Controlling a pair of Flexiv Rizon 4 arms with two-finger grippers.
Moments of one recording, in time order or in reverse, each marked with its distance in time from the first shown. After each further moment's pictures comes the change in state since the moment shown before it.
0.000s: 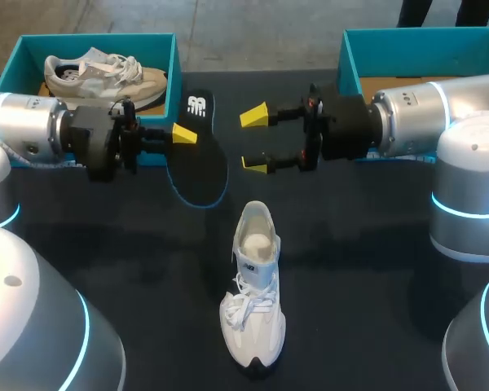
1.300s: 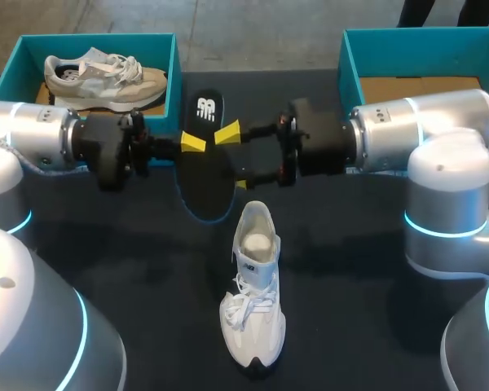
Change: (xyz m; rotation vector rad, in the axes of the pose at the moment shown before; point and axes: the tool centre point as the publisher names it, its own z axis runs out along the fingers) left arm 0.010 -0.002 0.015 0.022 -0.031 0.130; right arm -0.025 -0.004 0.038 -0.029 -0.047 0.030
